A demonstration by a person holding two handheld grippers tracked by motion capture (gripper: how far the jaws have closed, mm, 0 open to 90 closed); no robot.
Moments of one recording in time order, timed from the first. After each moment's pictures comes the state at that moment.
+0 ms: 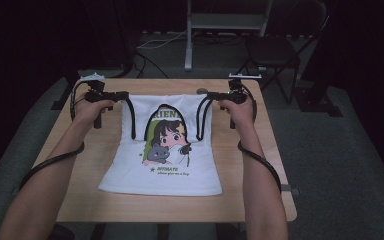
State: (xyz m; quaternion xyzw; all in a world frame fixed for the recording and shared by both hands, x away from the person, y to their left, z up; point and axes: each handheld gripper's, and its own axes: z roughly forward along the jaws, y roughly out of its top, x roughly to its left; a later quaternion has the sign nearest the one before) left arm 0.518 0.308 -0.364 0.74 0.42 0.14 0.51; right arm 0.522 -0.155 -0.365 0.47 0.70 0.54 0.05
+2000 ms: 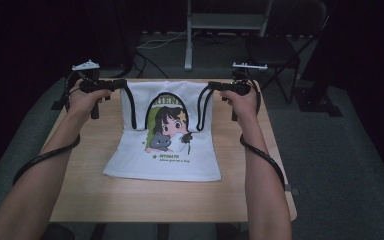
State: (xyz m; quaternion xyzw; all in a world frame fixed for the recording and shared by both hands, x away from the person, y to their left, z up) left arm 0.512 0.307 -0.328 0.73 0.39 0.16 0.53; right arm 0.515 -0.156 -0.330 0.46 0.69 0.56 0.06
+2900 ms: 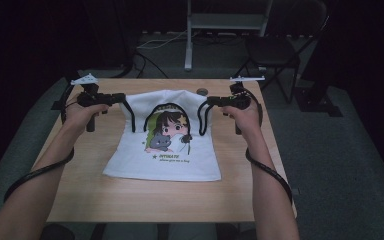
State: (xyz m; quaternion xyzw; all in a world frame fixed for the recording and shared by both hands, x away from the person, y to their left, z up) left arm 0.482 0.314 -0.351 0.76 0.37 0.14 0.51; right arm 0.485 -0.156 -0.351 0.42 0.74 0.53 0.05
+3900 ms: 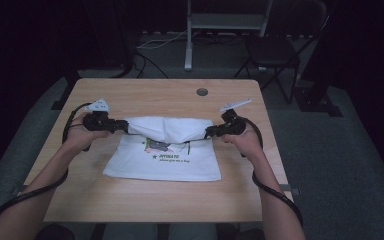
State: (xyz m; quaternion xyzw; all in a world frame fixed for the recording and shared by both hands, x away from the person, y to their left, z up) left arm 0.442 0.303 -0.393 0.85 0.30 0.14 0.41; right arm 0.443 -0.146 -0.401 0.36 0.83 0.42 0.04
